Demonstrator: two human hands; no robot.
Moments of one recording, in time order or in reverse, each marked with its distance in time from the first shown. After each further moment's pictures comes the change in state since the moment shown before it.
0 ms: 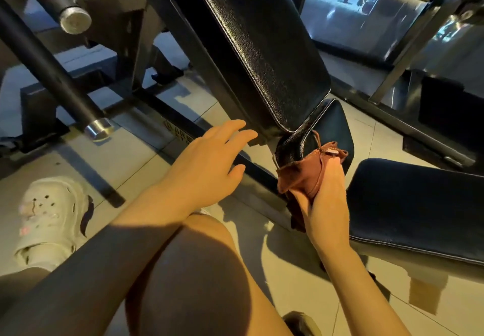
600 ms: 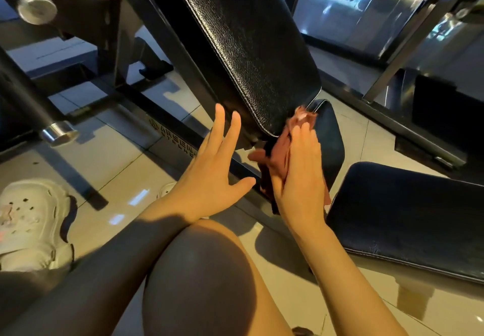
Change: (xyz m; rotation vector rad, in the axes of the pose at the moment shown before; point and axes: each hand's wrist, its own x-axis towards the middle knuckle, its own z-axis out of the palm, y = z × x) left_hand 0.023 0.013 0.037 -0.311 -0.077 -0.155; right_hand 0.042 -0.028 0.004 -0.101 0.196 -0.552
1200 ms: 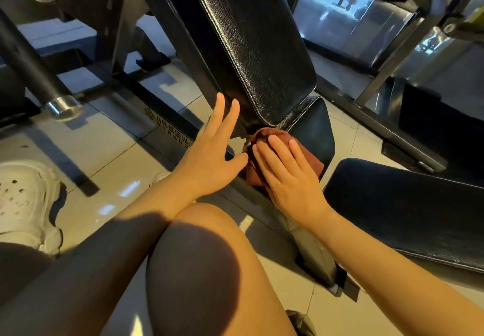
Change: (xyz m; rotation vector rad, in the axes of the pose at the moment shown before) left_hand 0.000 0.004 0.002 -0.120 0.100 -0.040; right_hand -0.008 0.027 -0.020 -0.676 -0.242 -0.677
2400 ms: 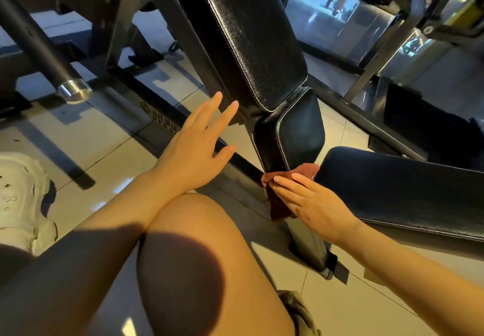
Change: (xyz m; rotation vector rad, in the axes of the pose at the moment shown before) left_hand -0.034 -0.006 -0.014 0.200 0.049 0.115; right_hand -0.090 0.017 -0.017 0.081 -0.277 -0.186
